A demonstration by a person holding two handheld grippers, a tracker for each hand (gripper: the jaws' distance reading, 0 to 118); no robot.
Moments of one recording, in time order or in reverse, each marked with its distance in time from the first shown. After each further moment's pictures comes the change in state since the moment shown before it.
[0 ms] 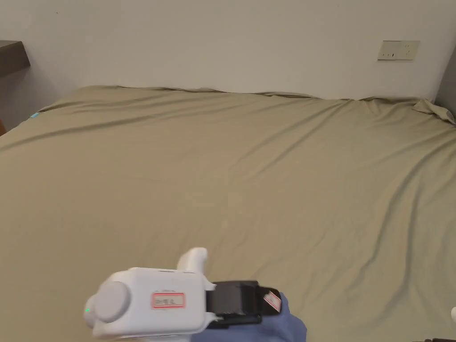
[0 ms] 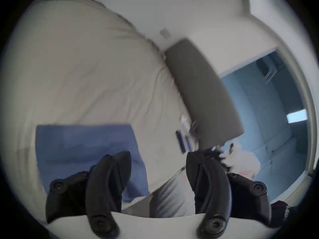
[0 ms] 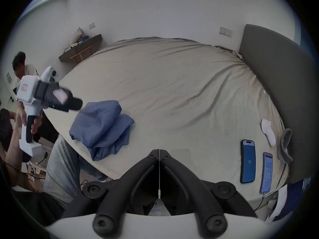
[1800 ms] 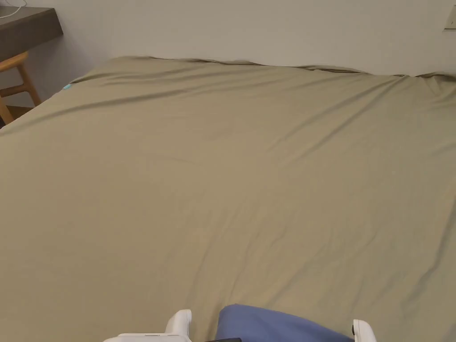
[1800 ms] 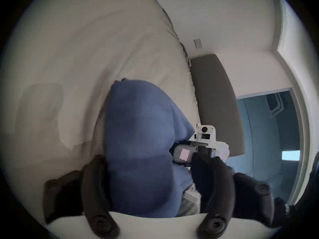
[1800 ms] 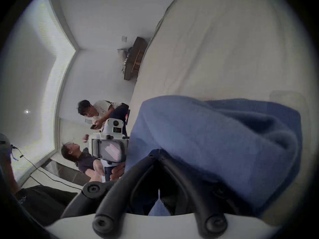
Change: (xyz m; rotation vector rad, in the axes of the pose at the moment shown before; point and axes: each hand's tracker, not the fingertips) left arm -0.130 -0.054 -0.003 -0.070 0.079 0.269; right arm -0.051 -0.006 -0.244 -0.201 0.976 -0.450
